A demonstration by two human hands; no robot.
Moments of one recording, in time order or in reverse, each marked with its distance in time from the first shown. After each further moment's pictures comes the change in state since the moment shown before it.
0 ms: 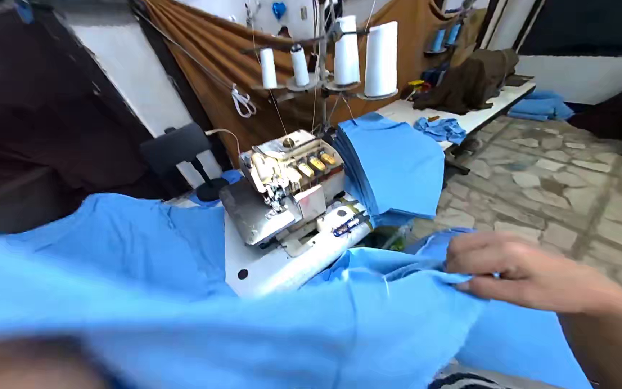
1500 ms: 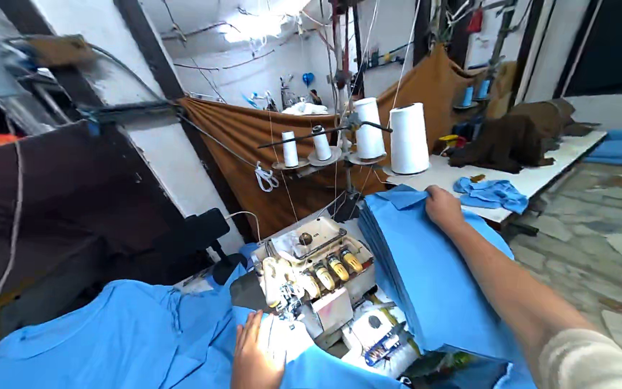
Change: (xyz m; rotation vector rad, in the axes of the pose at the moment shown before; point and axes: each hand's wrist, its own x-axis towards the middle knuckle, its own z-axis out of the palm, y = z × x) left_hand -0.044 -0.063 0.239 0.455 -0.442 -0.026; right_hand 0.168 0.323 -0.070 -0.331 0.485 1.002
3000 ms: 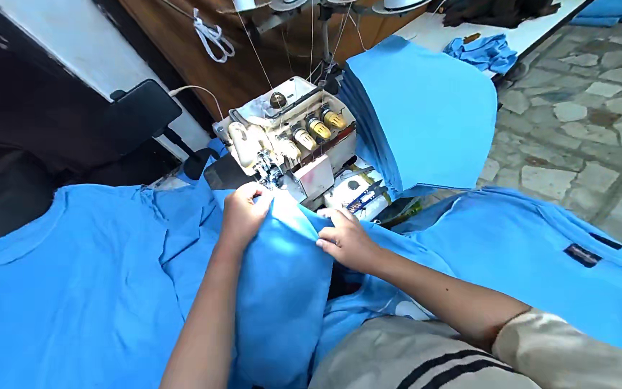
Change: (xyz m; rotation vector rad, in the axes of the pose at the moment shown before) left_hand 0.035 0.002 -0.025 -0.347 -0.308 0.067; right_hand -0.335 -0.103 0.089 0.378 -0.578 -0.440
